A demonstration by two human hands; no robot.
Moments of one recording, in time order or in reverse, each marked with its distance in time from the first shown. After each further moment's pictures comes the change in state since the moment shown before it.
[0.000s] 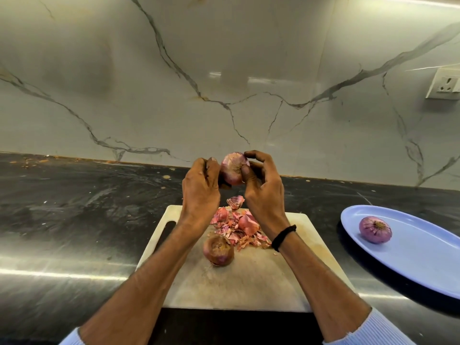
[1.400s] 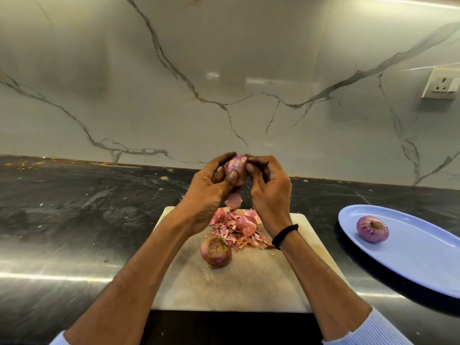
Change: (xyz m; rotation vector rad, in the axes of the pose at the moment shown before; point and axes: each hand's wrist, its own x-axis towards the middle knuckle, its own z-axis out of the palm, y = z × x) left_hand 0.002 0.000 -0.002 -0.462 -0.434 -0.191; right_hand 0.005 0.006 -0.008 -0.002 0.134 -0.003
